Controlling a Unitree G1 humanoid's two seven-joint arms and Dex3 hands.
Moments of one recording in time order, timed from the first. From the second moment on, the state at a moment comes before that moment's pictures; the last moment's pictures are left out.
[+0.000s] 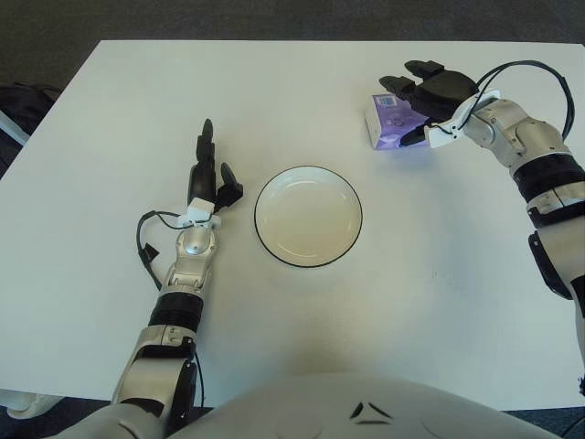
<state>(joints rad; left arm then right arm) -0.23 0.14 0.04 0.46 0.10 -0.49 0.16 -1.07 -0.64 0.52 0.90 -0.92 -0.49 0.02</state>
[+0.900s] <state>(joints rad) -0.23 0.14 0.04 0.46 0.11 -0.50 0.16 -1.14 -0.61 0.62 1.03 -0.93 -0.41 0.05</state>
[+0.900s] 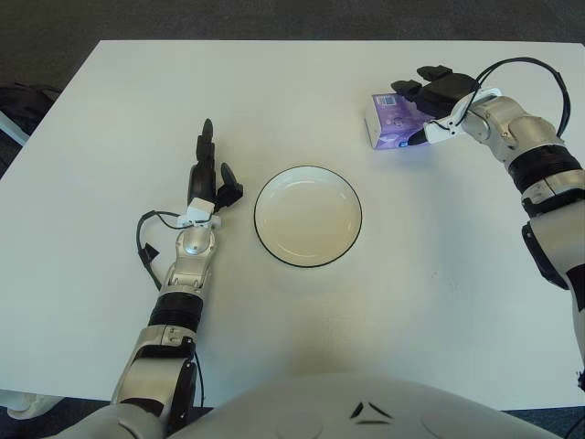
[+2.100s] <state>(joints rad) -0.23 0.14 0.04 0.46 0.10 -0.50 0.17 -1.16 -0.59 0.64 1.13 -0.92 -0.40 0.06</state>
